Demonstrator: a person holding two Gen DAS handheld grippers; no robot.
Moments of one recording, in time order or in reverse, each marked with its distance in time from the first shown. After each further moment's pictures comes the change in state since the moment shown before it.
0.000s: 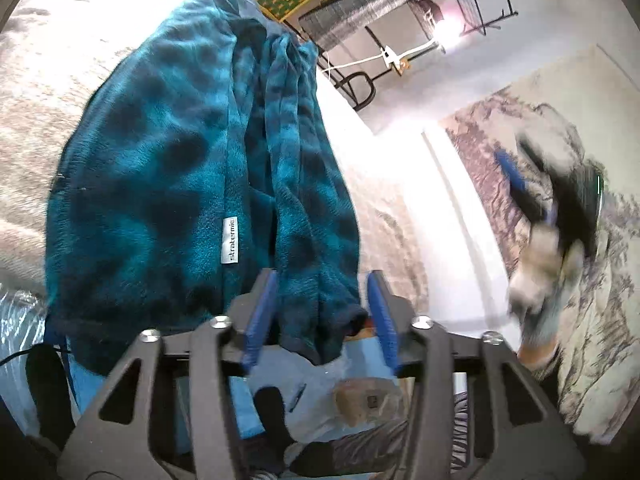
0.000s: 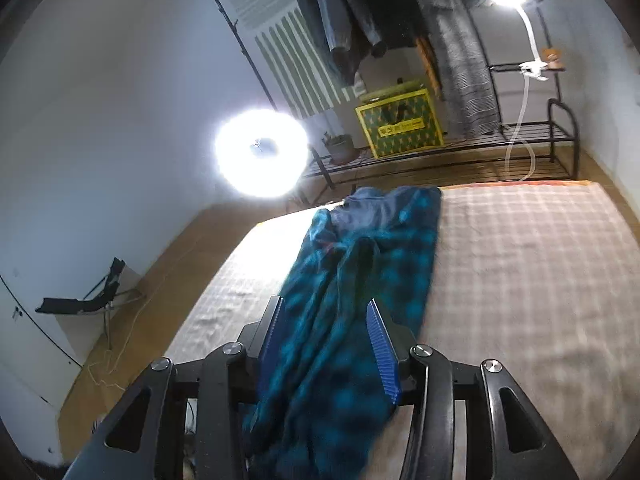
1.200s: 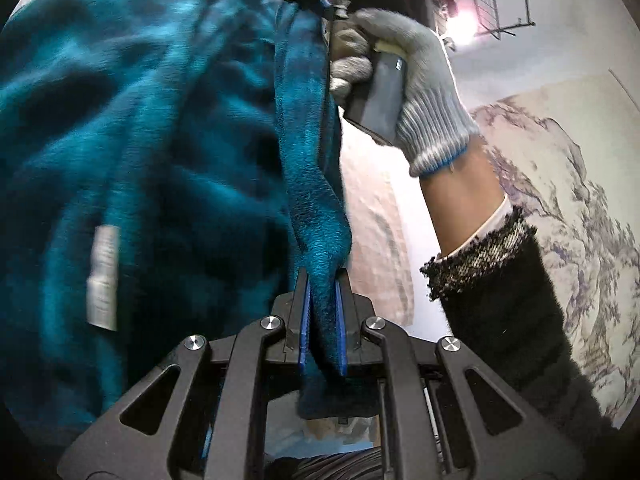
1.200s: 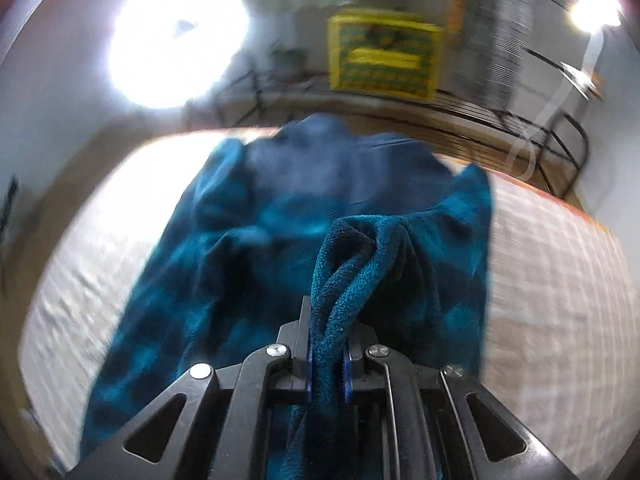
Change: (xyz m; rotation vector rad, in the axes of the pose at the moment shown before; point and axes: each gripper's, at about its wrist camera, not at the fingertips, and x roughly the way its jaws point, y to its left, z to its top) left arm 0.092 0.026 -0.001 -0.109 0.047 -0.060; right arm 0.348 -0.007 0.053 -0.222 0.305 -0.365
